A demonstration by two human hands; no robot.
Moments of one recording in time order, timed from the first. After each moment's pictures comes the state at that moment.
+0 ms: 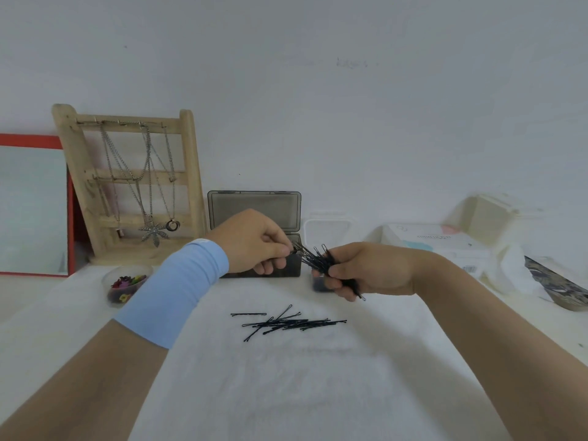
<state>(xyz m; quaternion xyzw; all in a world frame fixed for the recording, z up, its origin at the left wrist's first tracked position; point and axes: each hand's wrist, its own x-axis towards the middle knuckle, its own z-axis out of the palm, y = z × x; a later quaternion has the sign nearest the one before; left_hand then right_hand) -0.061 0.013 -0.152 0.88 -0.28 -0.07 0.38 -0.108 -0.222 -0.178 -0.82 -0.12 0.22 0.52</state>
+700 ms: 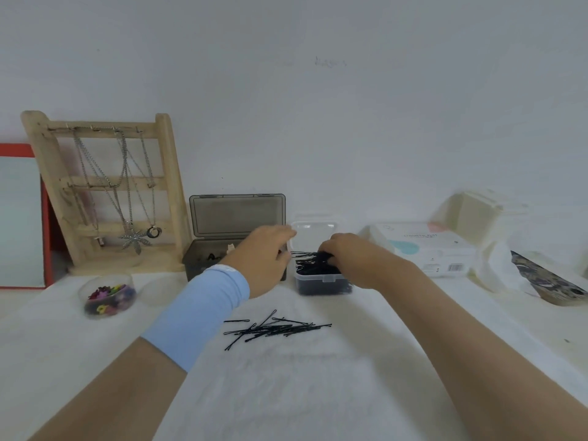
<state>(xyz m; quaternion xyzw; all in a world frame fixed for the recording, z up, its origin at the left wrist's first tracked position) -0.049 -0.029 -0.190 0.91 -0.34 0.09 0.20 -0.065 -0.241 -0.199 -0.99 -0.10 -0.06 0.03</state>
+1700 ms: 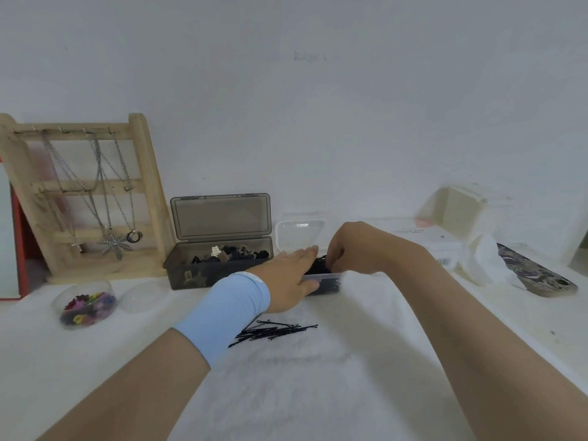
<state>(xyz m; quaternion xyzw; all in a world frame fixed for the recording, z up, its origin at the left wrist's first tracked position) -0.059 -0.079 -0.202 0.92 -0.38 -0.09 0.09 -0.085 -0.261 -0.170 -0.99 0.00 0.01 0.14</state>
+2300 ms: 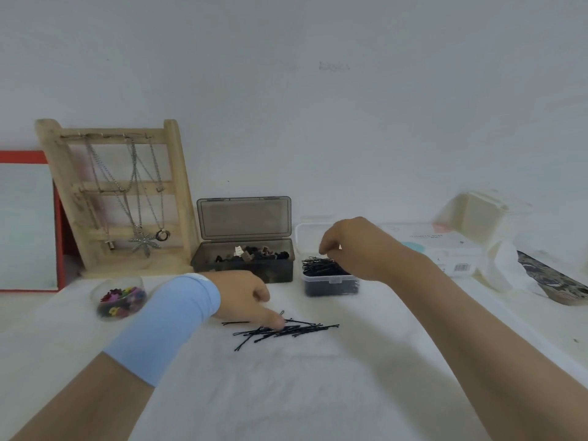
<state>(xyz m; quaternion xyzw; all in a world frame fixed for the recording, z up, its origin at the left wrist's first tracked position) -0.068 0.011 -0.182 0.95 -0.24 -0.18 0.02 -0.097 -0.217 -0.161 -0.98 -0.07 -0.11 0.12</state>
